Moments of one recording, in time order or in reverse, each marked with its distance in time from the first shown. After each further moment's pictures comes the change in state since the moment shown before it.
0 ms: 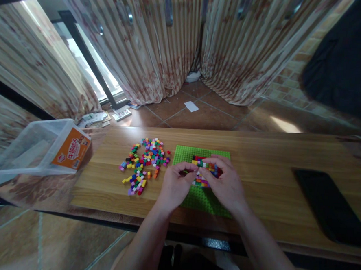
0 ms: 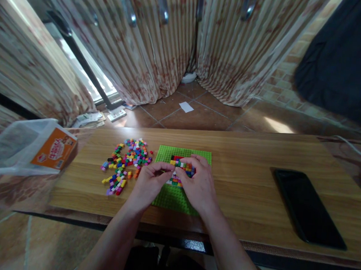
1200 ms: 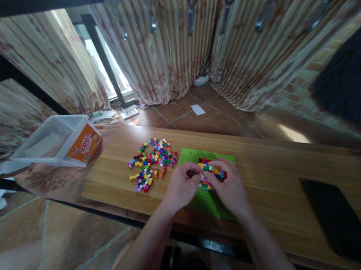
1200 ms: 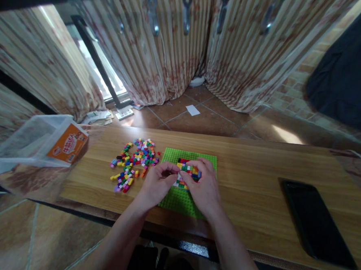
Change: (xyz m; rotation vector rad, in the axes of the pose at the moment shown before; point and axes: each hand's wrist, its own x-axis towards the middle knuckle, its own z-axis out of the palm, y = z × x) left_hand -0.001 0.000 -0.002 0.091 0.005 0.059; right_hand 0.001 0.007 0.001 0.008 -0.046 -0.049
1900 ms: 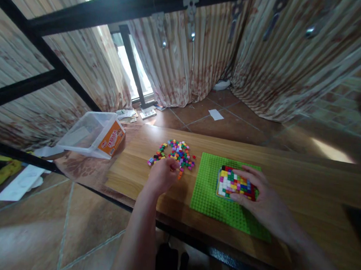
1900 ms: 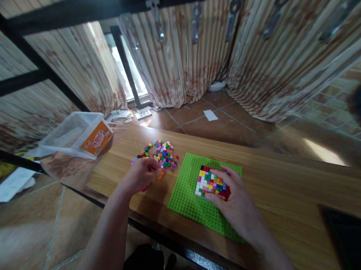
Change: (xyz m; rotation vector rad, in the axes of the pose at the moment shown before) left_hand 0.003 -0.009 -0.105 0.647 0.197 -0.002; right_hand 0.006 0.024 -0.033 -0.205 -0.261 -0.126
